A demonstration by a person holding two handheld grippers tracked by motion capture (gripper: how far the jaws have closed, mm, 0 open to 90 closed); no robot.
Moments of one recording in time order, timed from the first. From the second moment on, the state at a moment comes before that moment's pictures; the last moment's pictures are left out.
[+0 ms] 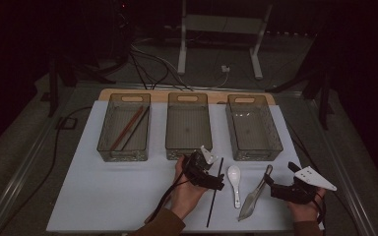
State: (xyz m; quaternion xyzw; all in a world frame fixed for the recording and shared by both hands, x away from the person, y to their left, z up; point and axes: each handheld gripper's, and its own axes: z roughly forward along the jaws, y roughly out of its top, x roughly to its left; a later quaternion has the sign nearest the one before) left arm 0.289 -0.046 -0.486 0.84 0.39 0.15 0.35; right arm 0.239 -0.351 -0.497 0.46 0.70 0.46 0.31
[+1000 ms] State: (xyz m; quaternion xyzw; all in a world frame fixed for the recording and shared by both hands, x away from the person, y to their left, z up) left arm 0.283 -0.051 -0.514 0.87 0.39 0.12 0.30; right arm 0.239 -0.350 -0.498 0.46 0.70 0.45 0.30
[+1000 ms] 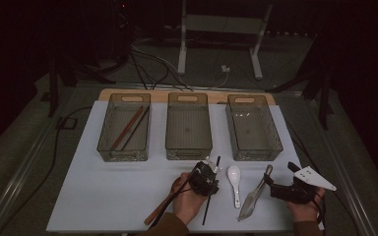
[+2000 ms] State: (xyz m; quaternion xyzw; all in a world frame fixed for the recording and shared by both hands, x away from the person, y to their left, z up) left arm 0.274 -0.036 -0.513 0.87 0.38 0.11 0.29; right arm 0.240 -0.350 -0.498 0.46 0.70 0.45 0.30
